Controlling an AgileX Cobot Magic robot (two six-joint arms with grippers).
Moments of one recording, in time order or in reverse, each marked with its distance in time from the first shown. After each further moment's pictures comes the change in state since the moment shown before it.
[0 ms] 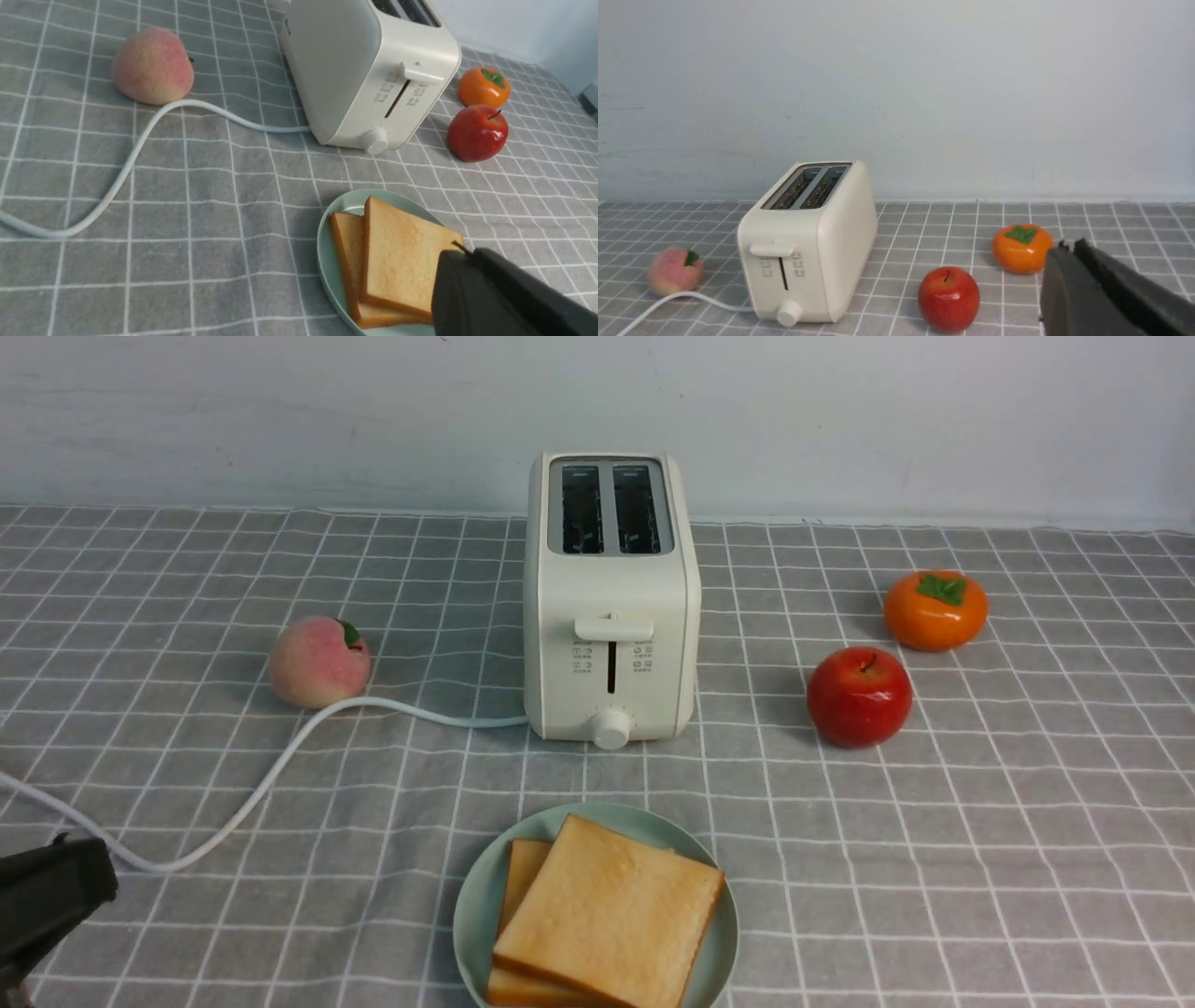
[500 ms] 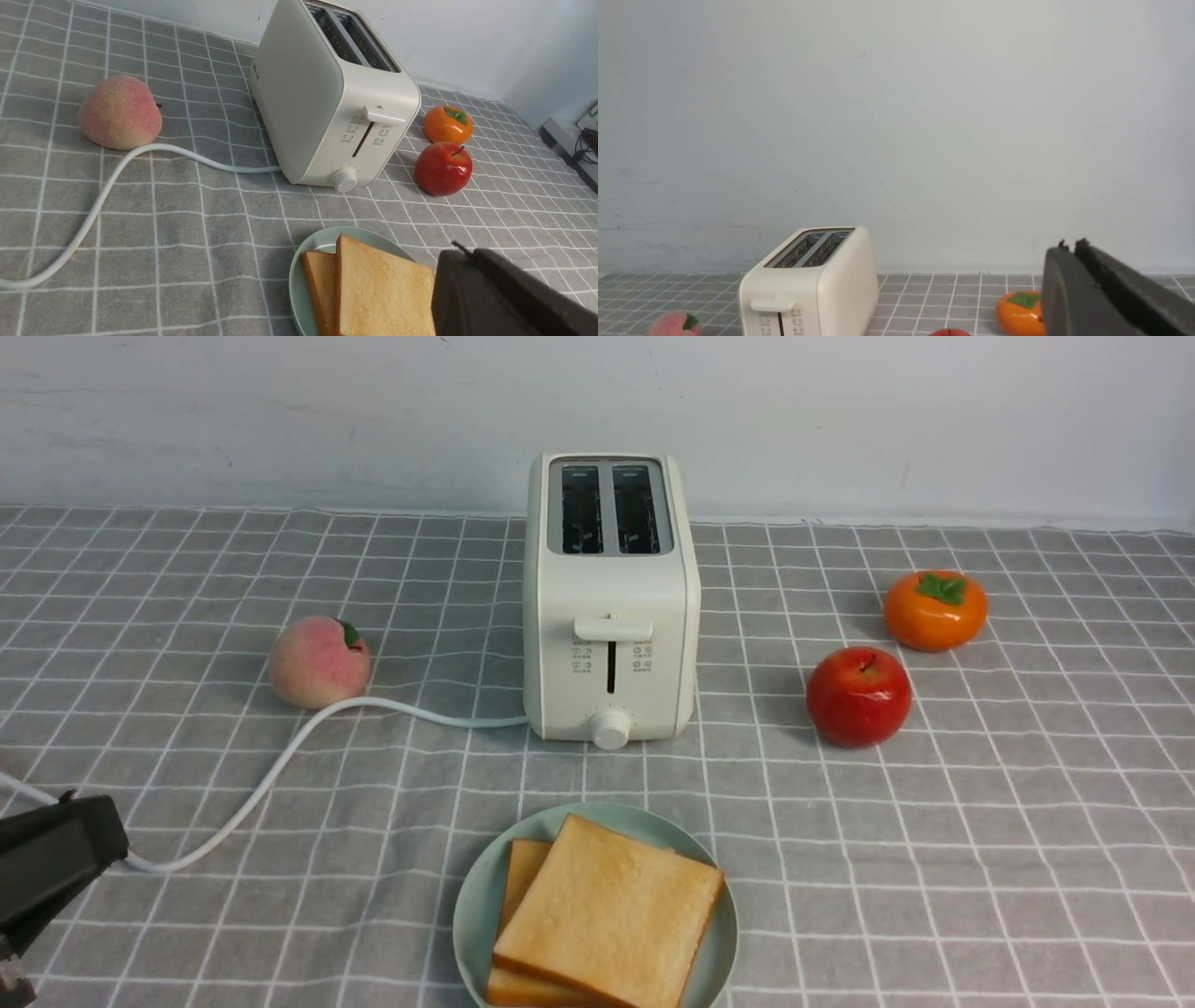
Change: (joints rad) right arm 0.000 -0.186 0.151 -0.099 -0.130 0.095; left arm 0.000 0.000 0.003 0.000 -0.079 0.000
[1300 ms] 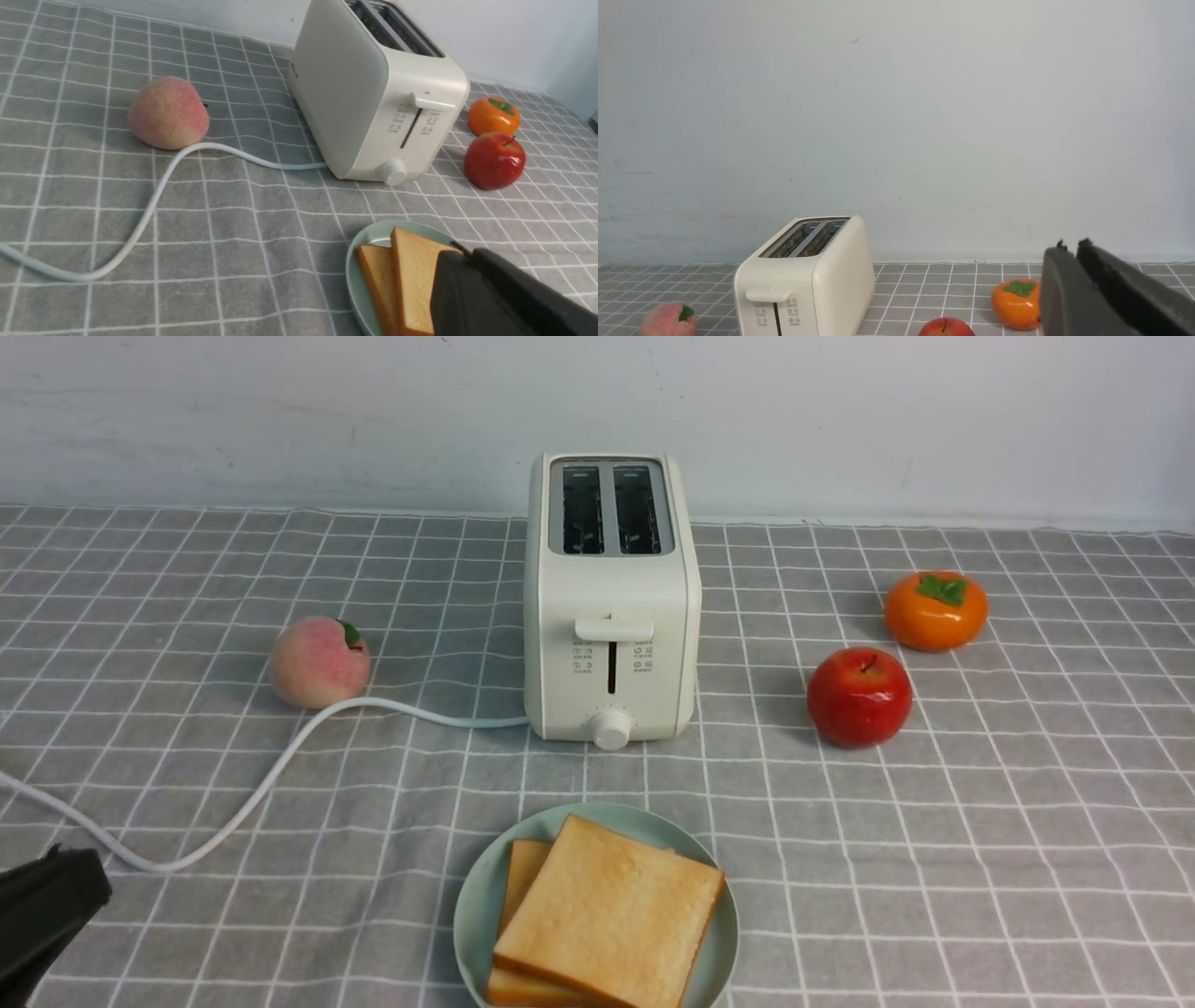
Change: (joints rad) right arm 0.000 0.000 0.000 0.000 0.015 0.001; left arm 0.090 -0.108 0.179 0.063 -0.091 0.015
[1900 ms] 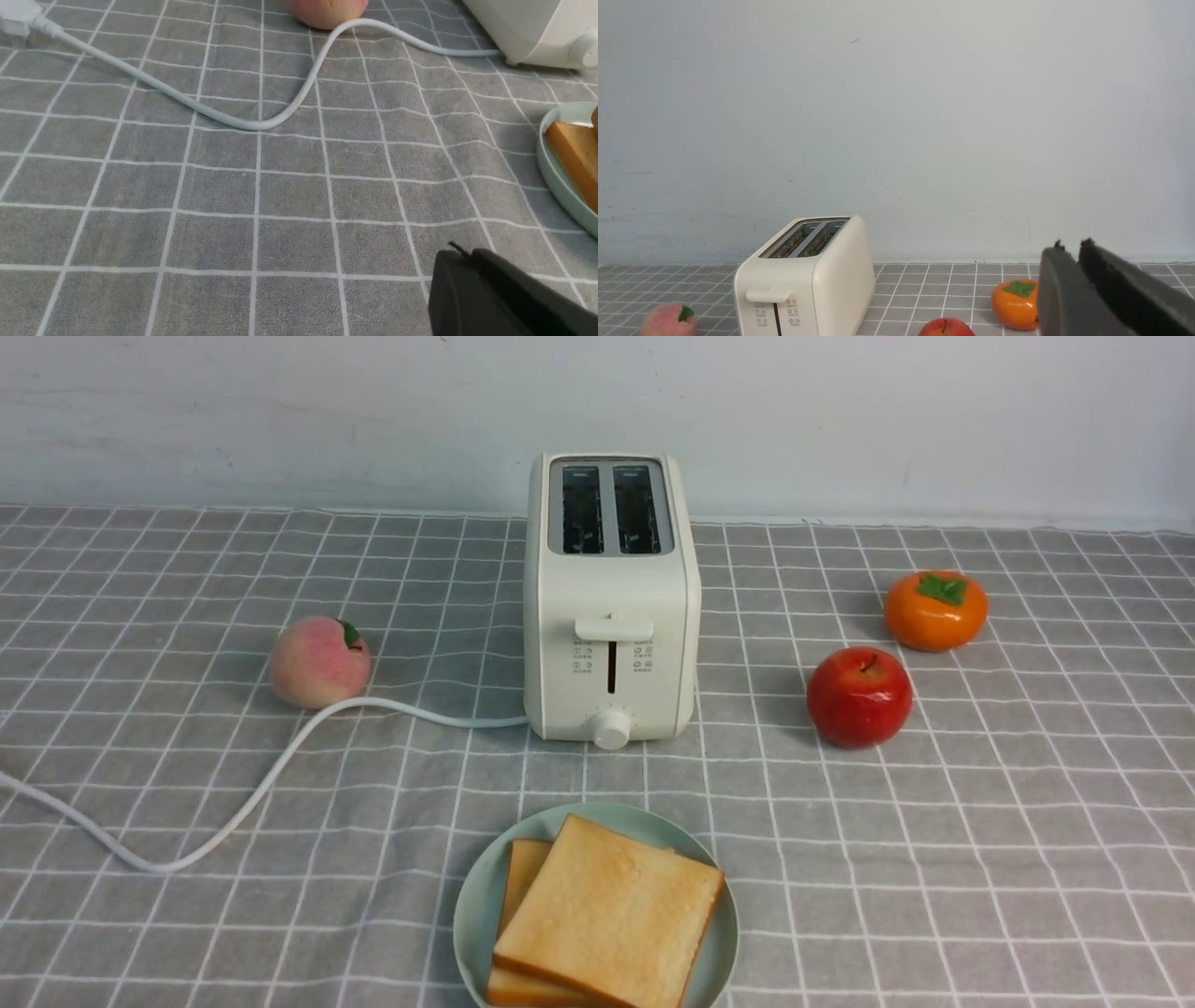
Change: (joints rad) right arm 0.000 0.000 0.001 0.000 0.000 0.000; left arm 0.322 -0.310 0.364 -0.280 0.044 0.452
